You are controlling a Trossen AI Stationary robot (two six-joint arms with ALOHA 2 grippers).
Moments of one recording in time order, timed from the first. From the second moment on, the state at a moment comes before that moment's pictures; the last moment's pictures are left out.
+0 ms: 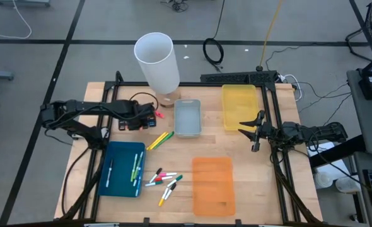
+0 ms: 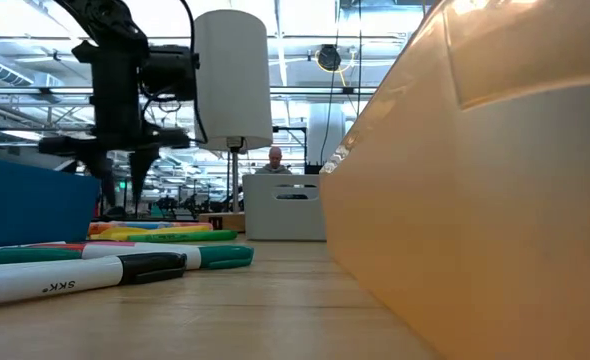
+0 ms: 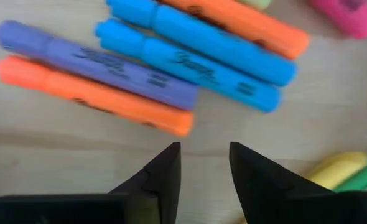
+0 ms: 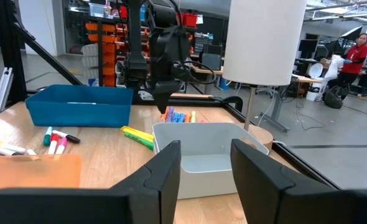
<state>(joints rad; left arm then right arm) 0.33 1.36 0.77 -0.83 -0.05 -1.35 0.14 0.01 0.06 -0.02 0.36 -0.09</state>
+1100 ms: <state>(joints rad) 0.14 1.36 0.77 -0.55 -0.38 -1.63 0.14 0.01 0.06 -0.02 0.36 -0.09</state>
